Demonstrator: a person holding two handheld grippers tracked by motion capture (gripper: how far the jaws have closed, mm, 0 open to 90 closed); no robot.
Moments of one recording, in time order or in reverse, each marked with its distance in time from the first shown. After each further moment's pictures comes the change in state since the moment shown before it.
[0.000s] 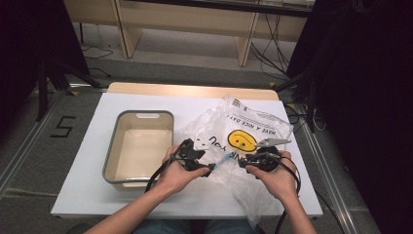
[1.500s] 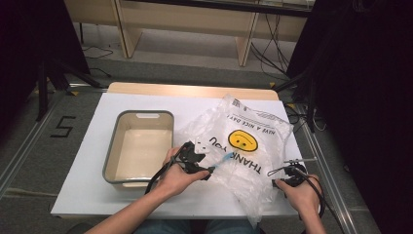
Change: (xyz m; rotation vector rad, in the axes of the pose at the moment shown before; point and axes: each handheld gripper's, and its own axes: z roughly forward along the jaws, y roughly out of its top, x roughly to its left) left arm -0.003 -0.005 0.001 0.018 0.017 0.028; right arm -0.056 -0.079 -0.015 0.261 -0.183 0.319
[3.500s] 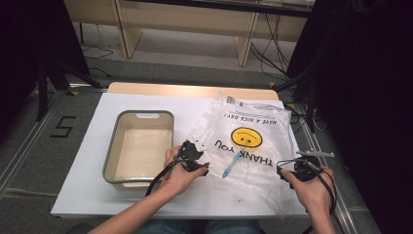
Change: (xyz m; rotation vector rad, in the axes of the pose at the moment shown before) left arm 0.006 -0.004 0.016 0.065 0.158 -0.063; right arm 0.003 0.014 -0.046 -0.209 -0.115 -0.009
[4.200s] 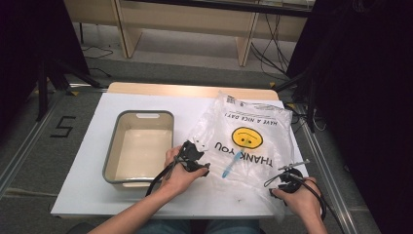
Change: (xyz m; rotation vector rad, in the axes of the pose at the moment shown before) left arm -0.001 0.000 0.000 0.003 -0.007 0.000; right arm 0.016 -0.030 0.032 0.310 0.086 -0.160
